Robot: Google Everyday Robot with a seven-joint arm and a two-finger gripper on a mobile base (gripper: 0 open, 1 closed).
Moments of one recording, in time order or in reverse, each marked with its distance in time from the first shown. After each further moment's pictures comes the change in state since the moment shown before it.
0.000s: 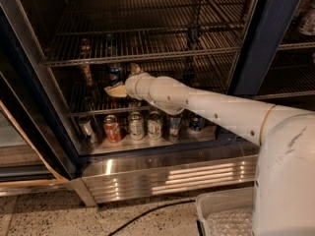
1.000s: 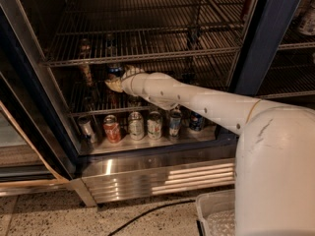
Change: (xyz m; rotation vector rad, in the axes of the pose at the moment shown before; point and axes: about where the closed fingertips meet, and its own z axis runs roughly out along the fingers) arm 0.000 -0.004 0.030 -0.009 0.002 -0.002
